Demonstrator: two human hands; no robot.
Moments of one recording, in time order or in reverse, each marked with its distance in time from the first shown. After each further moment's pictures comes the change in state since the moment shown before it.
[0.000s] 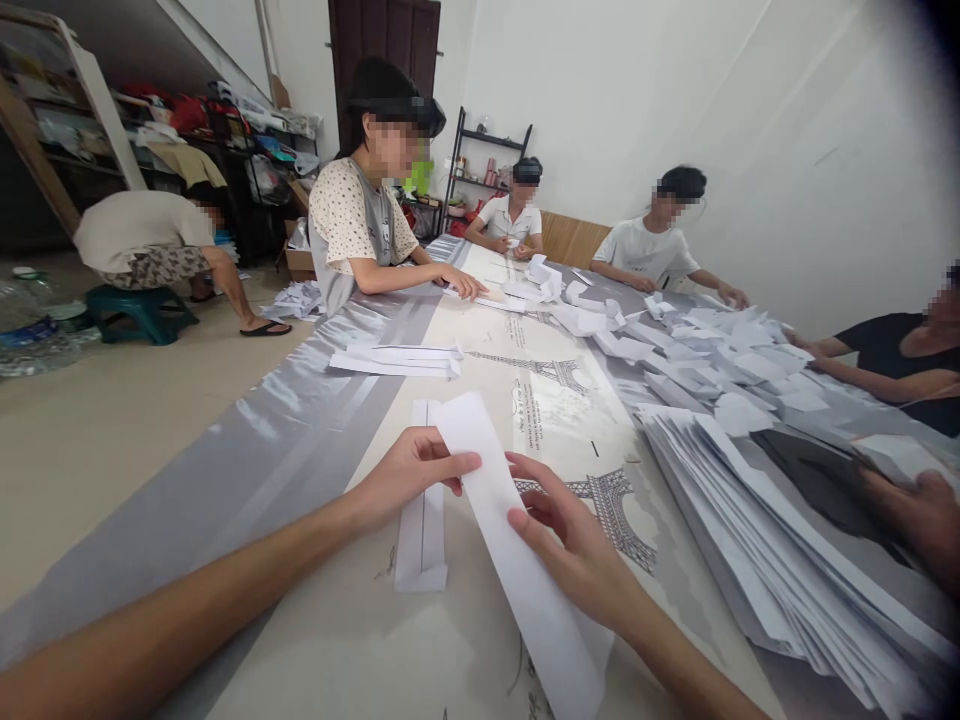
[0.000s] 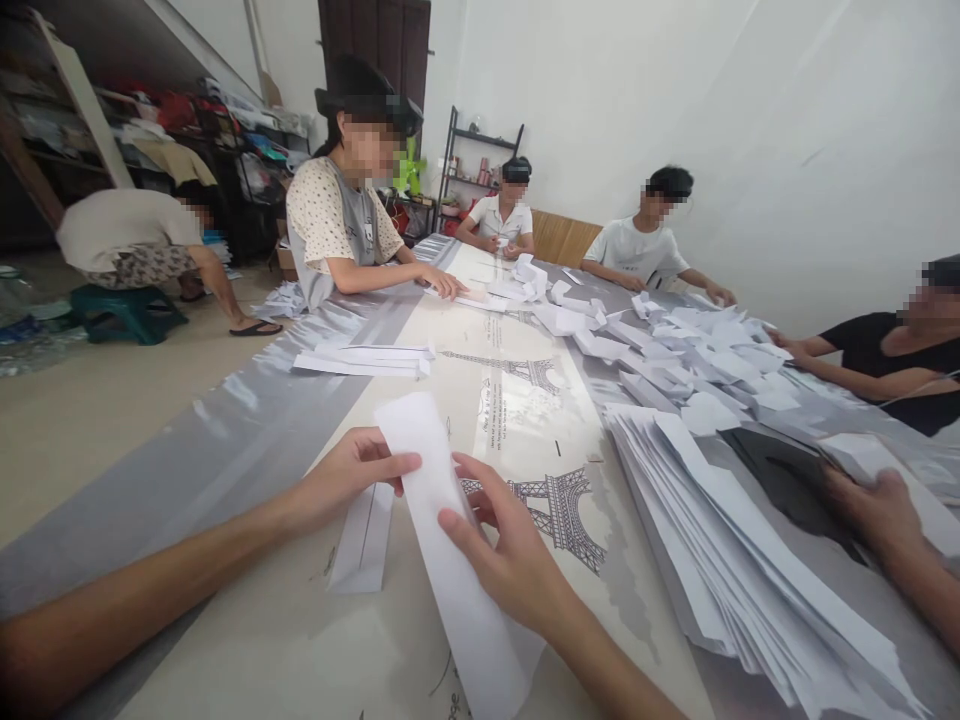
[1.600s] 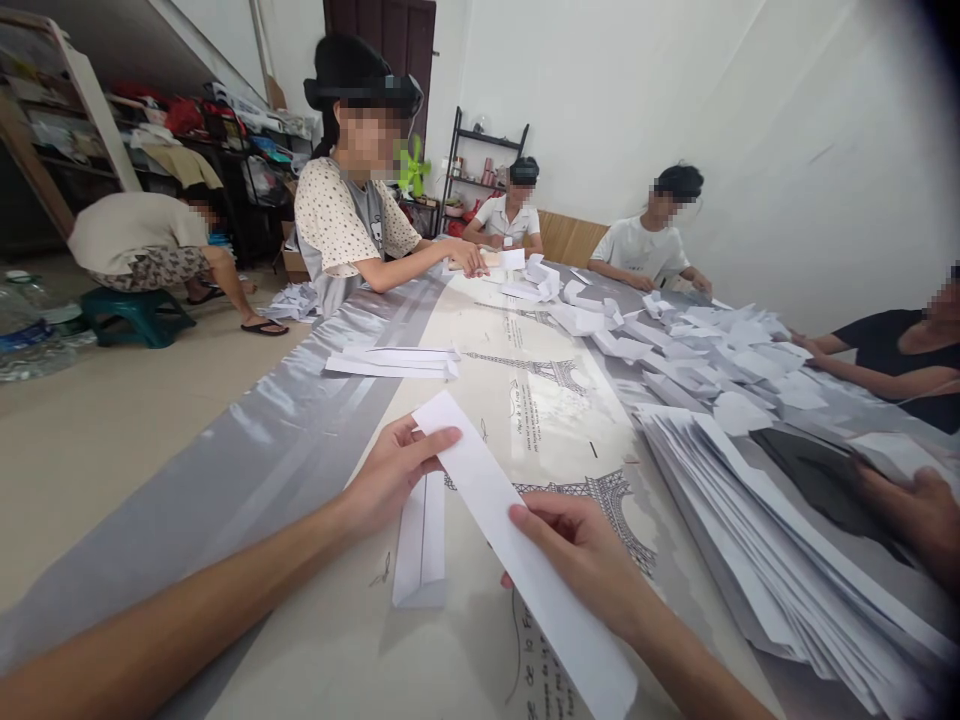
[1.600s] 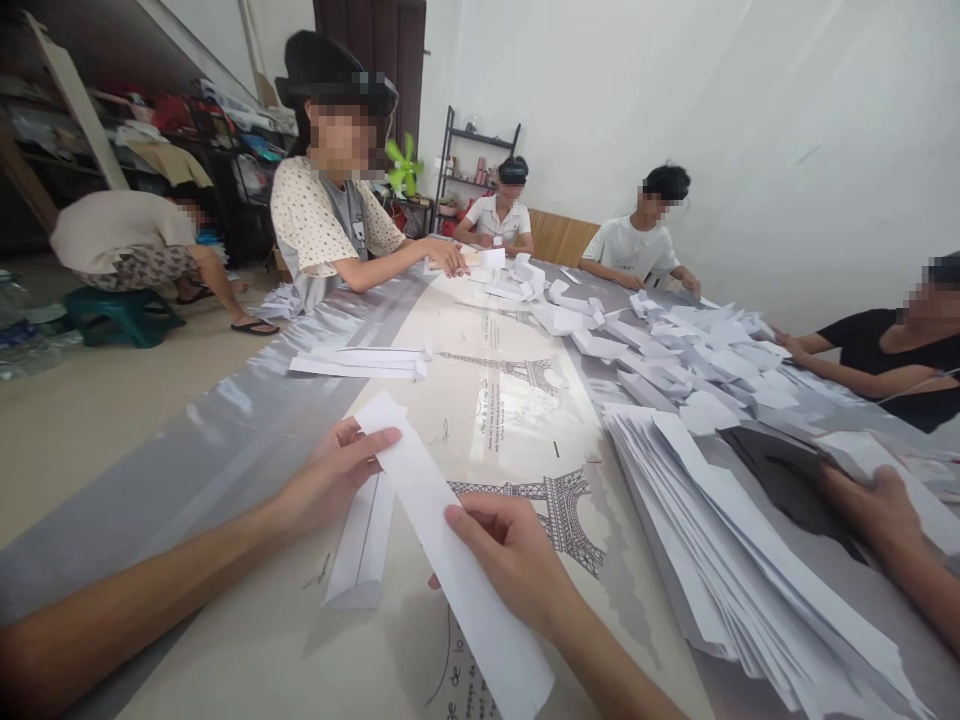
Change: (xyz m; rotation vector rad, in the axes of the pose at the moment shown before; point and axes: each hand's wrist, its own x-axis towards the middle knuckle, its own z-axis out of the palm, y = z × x) left_hand 0.002 -0.001 0.000 -0.256 0.159 0.052; right_hand -0.002 -0.008 -0.004 0.308 -0.136 0.187
